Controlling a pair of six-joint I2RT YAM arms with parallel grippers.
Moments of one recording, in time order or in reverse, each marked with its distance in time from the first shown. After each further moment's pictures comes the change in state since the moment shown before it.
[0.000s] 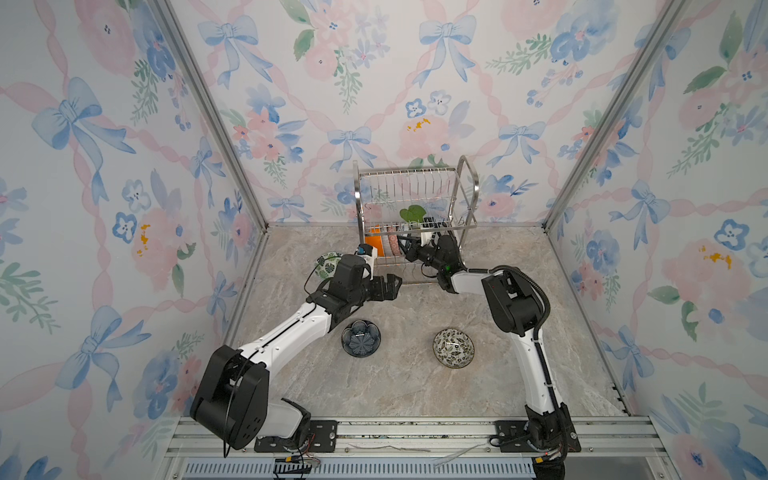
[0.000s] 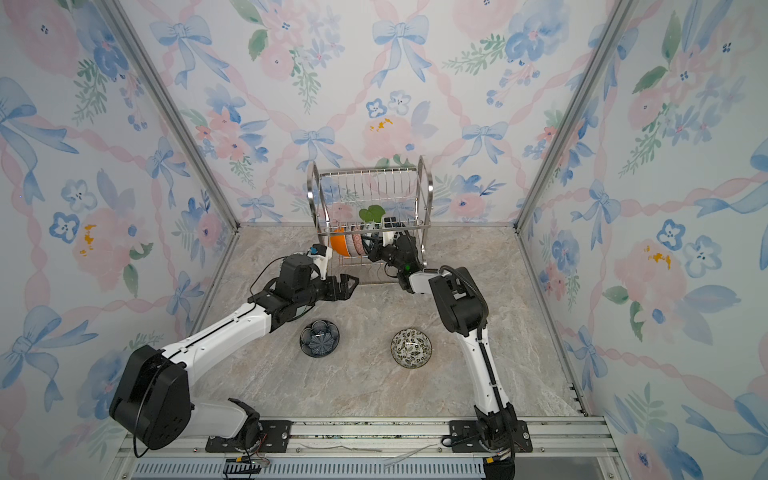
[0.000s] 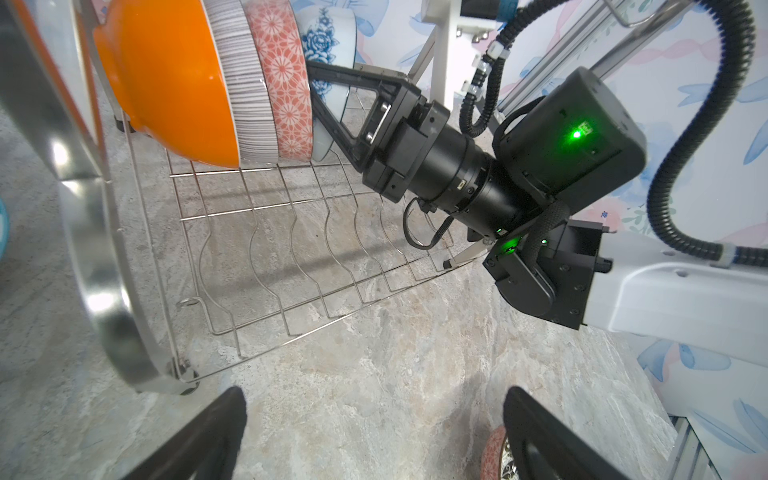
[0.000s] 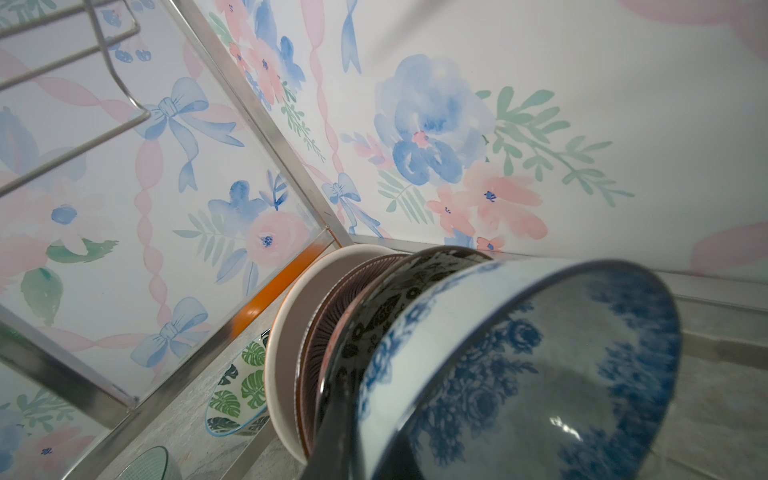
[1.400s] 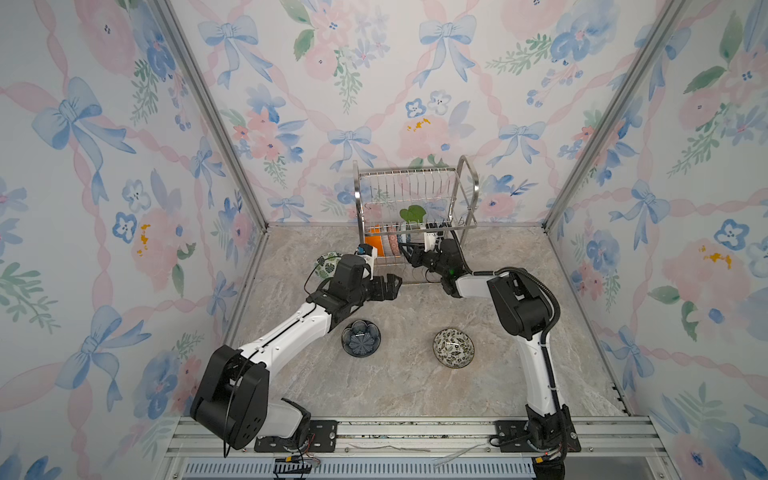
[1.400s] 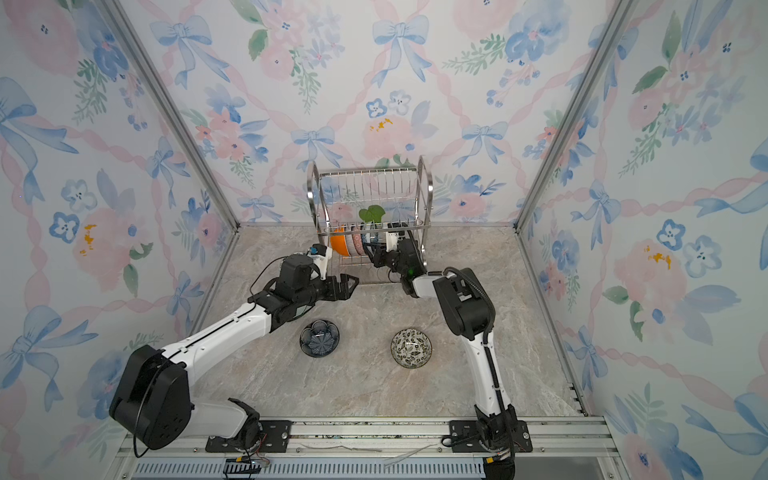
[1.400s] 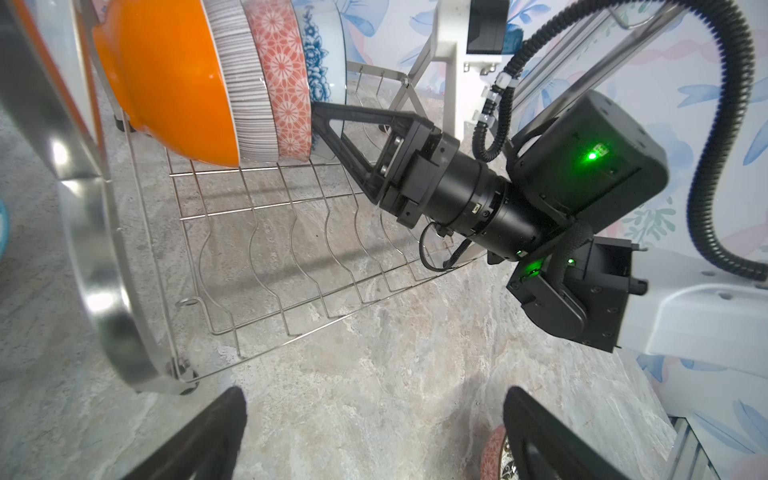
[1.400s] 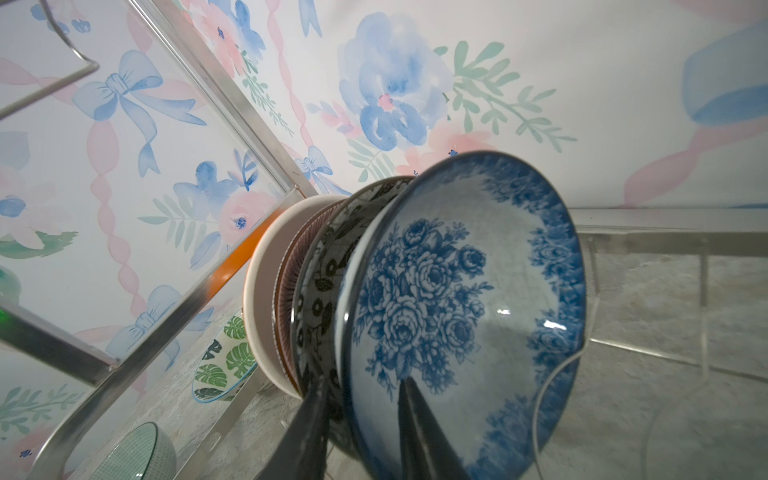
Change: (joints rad) left arm 0.000 0.000 0.000 0.000 0.000 -0.002; right arm 0.000 -0.101 -0.148 -0.063 0.061 -0.018
